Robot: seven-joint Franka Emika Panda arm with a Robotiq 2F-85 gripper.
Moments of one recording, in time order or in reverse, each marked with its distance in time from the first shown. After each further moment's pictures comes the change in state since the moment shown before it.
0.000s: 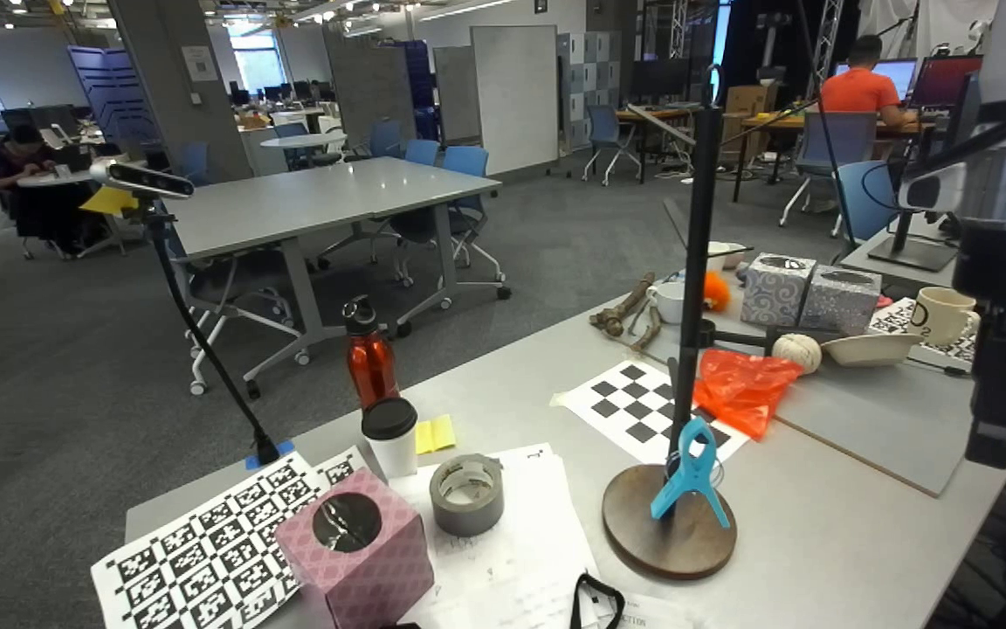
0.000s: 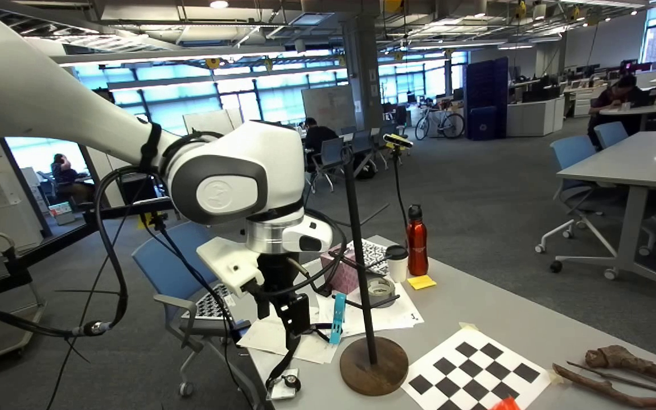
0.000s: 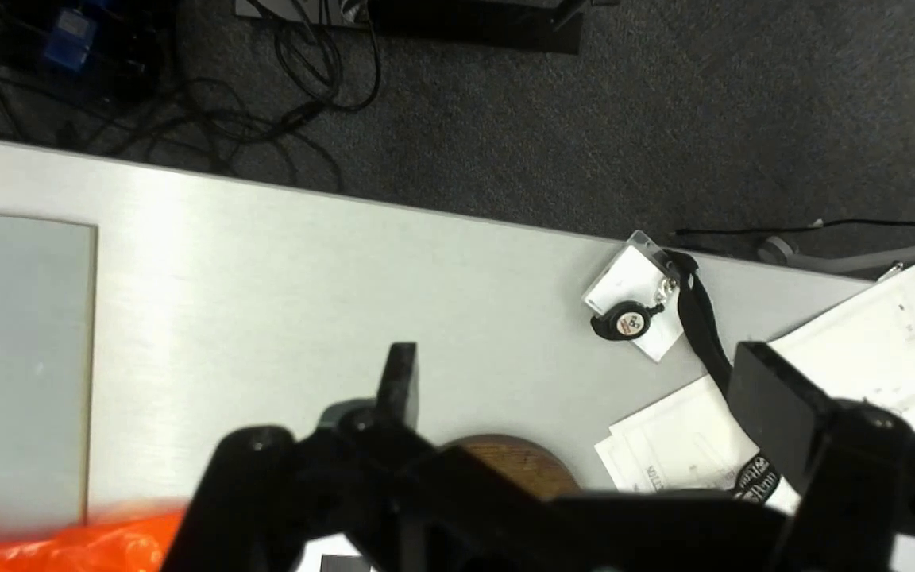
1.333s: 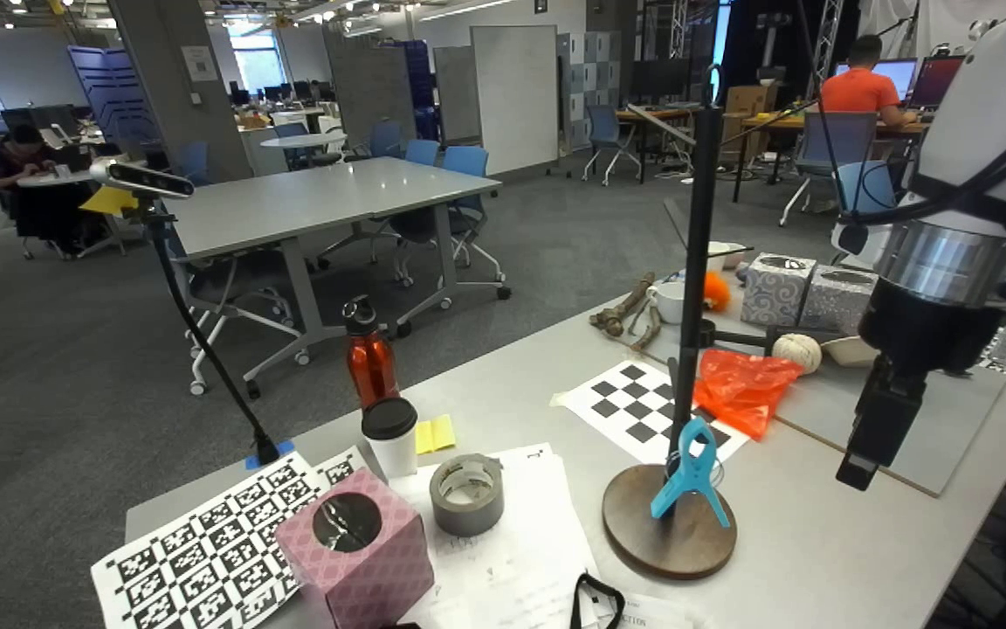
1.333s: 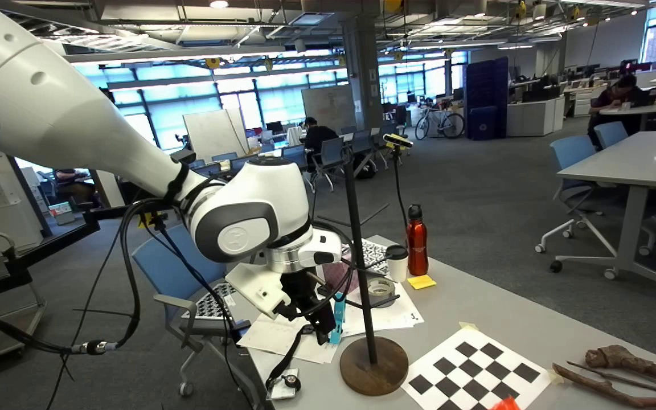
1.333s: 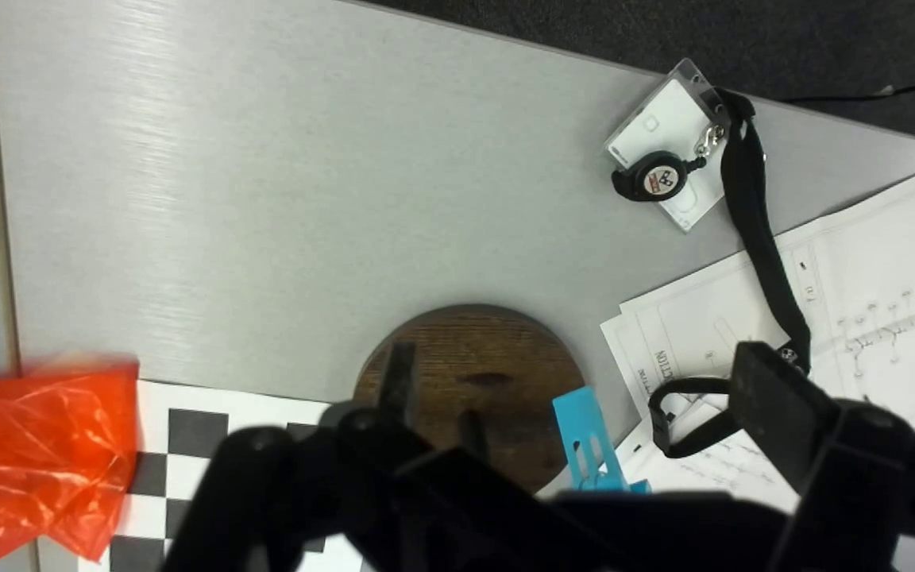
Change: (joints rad) arm 0.029 0.158 0.038 -0.017 0.035 0.379 -0.025
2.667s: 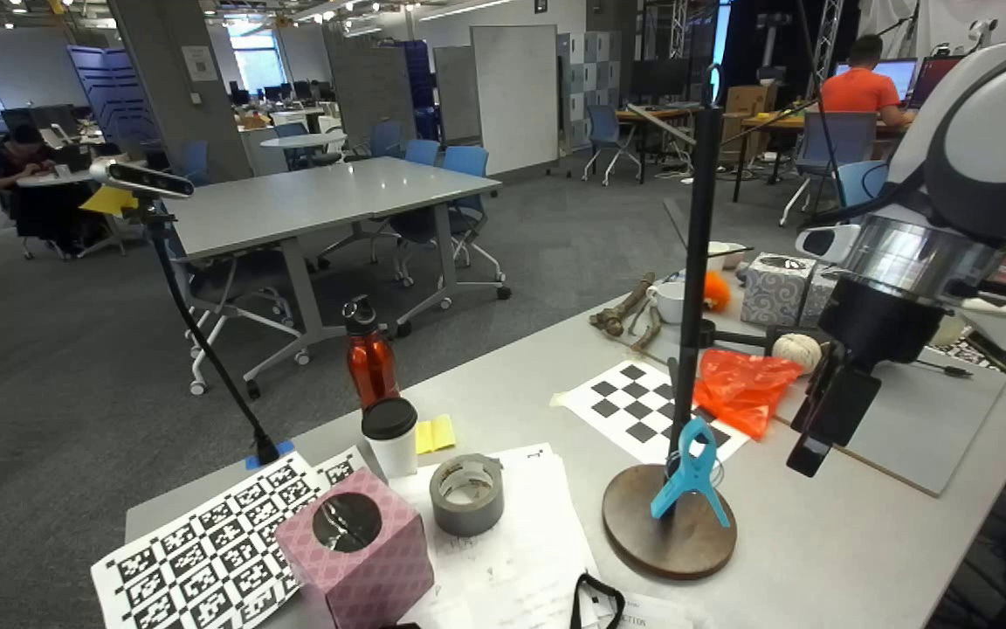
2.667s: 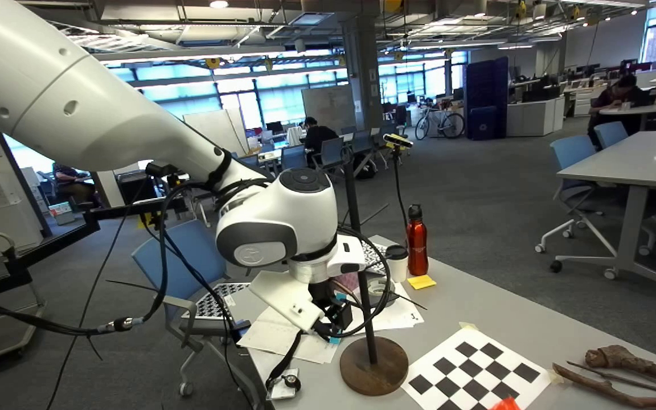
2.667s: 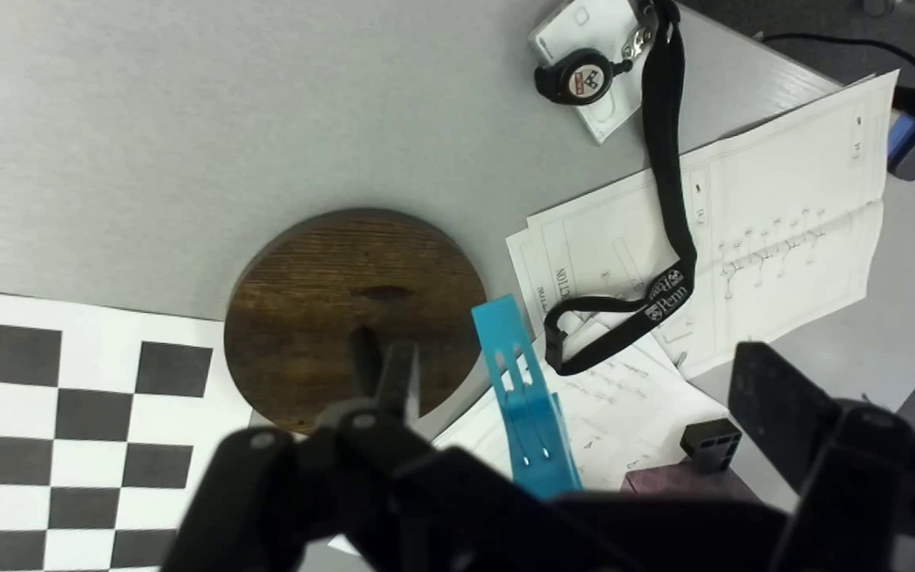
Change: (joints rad) arm -0.030 0.110 0.000 0.096 0.421 0.006 -0.489
